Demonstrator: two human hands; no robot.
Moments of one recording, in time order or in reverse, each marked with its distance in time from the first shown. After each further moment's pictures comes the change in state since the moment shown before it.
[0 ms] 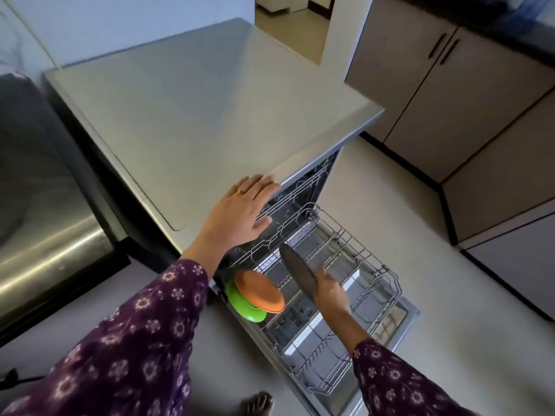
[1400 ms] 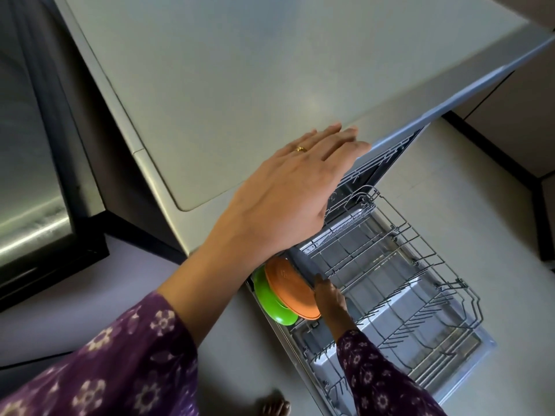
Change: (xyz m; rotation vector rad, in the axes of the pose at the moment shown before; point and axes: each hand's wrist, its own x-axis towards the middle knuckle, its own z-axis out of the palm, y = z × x) left_hand 0.004 -0.006 0.010 -0.111 0.140 -0.013; right_hand 0.137 0.001 0.203 -0.245 -0.169 -0.190
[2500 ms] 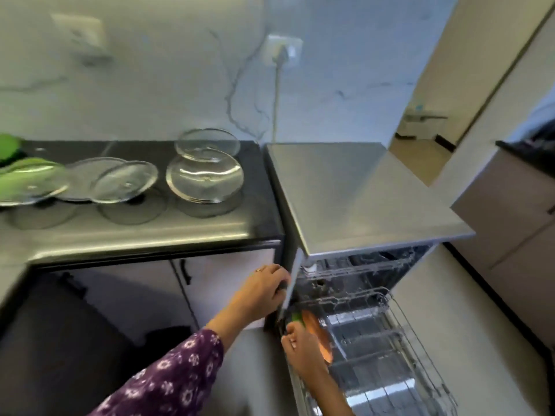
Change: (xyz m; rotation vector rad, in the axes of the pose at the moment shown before) left_hand -0.253 0.090 -0.142 -0.222 0.155 -0.546; right_hand -0.351 -0.168 -0.177 0.399 0.102 -0.424
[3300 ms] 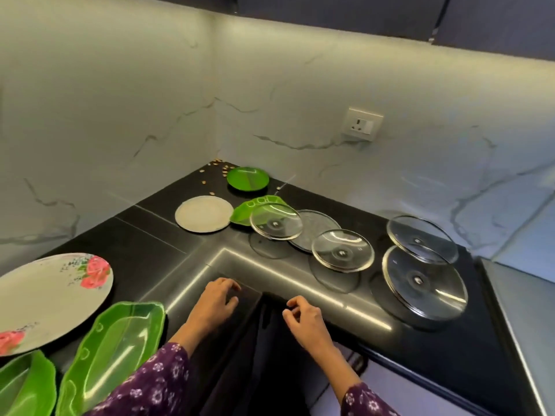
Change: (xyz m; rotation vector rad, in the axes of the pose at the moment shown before) left_hand -0.287 -0.310 -0.290 0.062 0.482 -0.854; right_hand 0.086 -0.412 0.209 -0.056 -0.398 -0.577
